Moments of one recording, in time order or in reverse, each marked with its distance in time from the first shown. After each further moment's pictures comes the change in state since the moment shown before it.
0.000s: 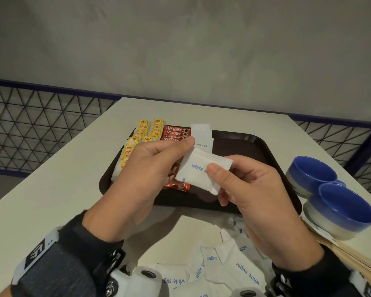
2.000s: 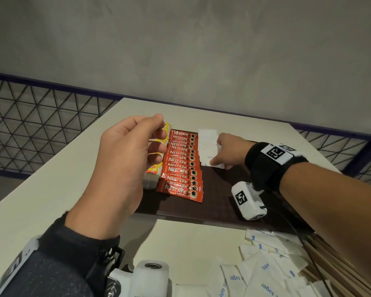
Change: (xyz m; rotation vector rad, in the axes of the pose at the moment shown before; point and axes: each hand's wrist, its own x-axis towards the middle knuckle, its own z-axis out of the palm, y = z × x) left_hand 0.024 0.017 -0.046 -0.105 0.340 0.145; right_hand 0.192 0.042 0.002 -1.207 -0.185 0.384
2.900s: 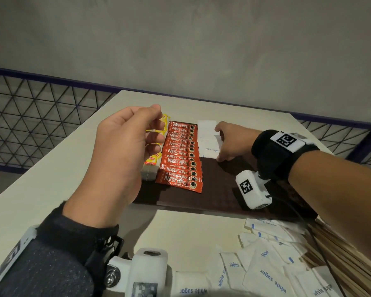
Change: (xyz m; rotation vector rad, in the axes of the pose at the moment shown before) left_hand 0.002 -0.003 0.001 -0.001 -0.004 0.022; right_hand -0.002 0.010 -0.009 -0.106 -0.033 -0.079
